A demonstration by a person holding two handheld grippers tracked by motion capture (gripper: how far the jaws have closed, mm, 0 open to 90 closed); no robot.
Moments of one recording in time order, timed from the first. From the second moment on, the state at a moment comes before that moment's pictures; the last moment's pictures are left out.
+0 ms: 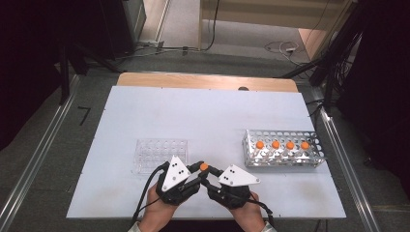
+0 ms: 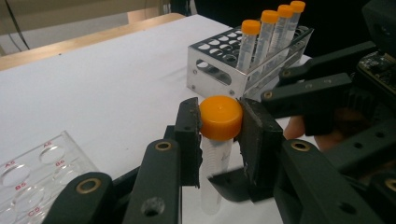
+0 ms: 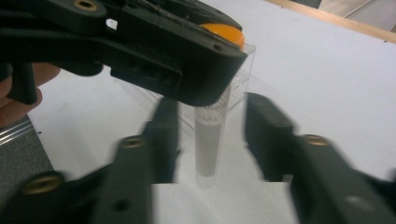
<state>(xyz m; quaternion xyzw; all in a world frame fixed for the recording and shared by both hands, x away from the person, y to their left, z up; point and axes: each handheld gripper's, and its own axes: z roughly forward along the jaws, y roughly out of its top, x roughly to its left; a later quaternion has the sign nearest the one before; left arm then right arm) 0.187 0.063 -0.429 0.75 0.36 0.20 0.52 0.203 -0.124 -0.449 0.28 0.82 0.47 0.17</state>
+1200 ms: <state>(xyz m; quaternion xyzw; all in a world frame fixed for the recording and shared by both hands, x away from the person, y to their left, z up) 0.240 0.143 -0.390 0.66 0.46 0.26 0.54 0.209 -0.168 -0.440 0.33 0.80 0.47 0.19</state>
